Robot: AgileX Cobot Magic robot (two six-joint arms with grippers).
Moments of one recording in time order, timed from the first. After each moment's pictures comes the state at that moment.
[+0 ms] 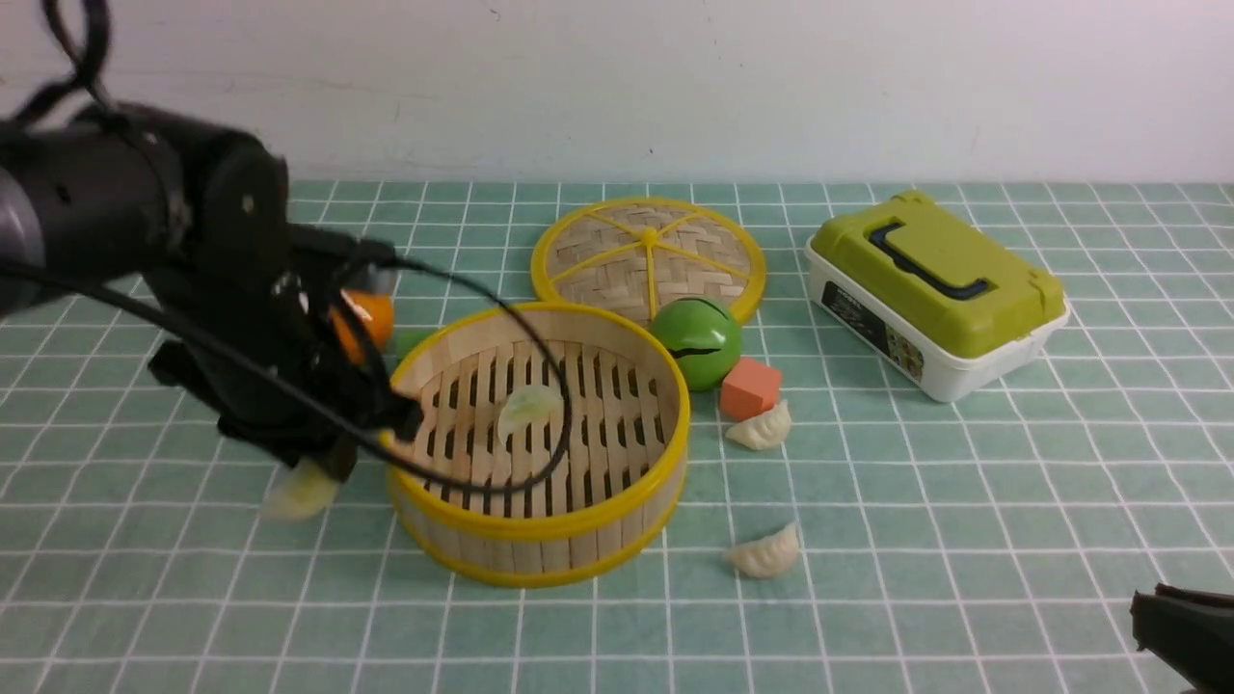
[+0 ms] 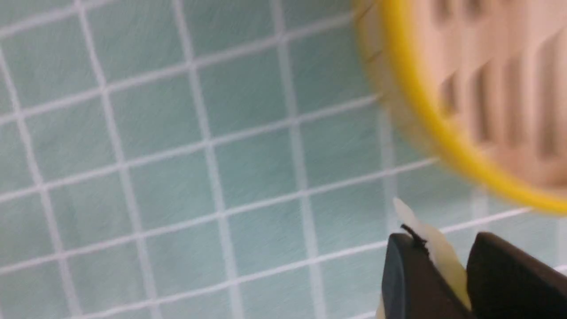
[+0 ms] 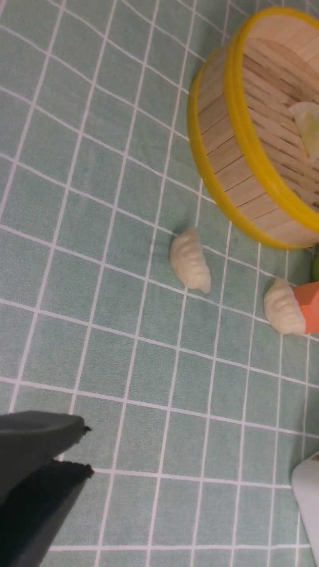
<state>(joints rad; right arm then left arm) 0.11 0.68 -0.36 0.62 0.39 -0.48 -0.30 1.68 -1.35 0.00 0.97 -0.07</state>
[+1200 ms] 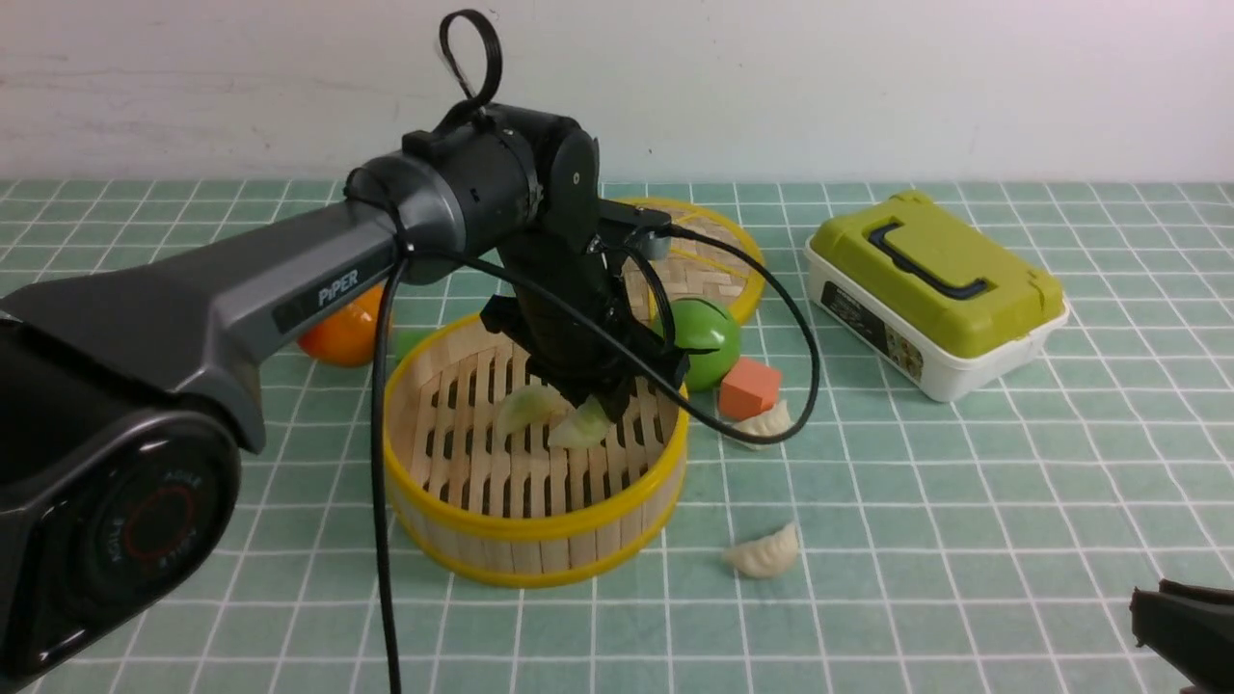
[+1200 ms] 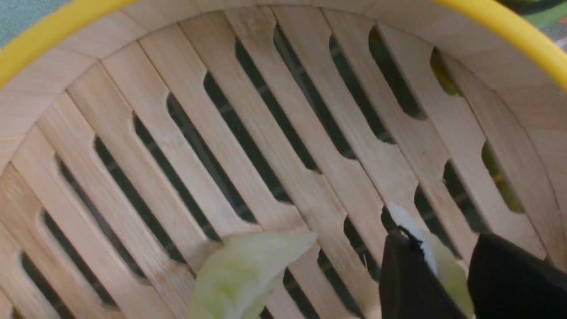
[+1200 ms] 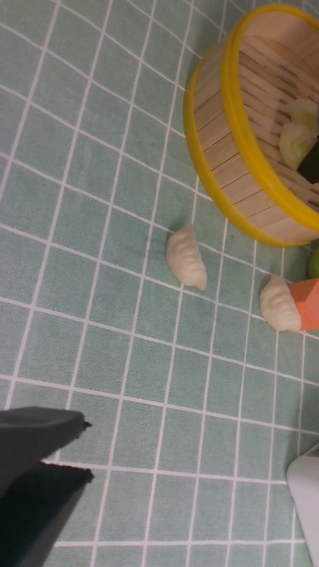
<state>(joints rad) 0.11 0.68 -0.36 0.63 0.39 -0.48 -0.50 2.24 -1.98 -0.07 1.03 -0.02</state>
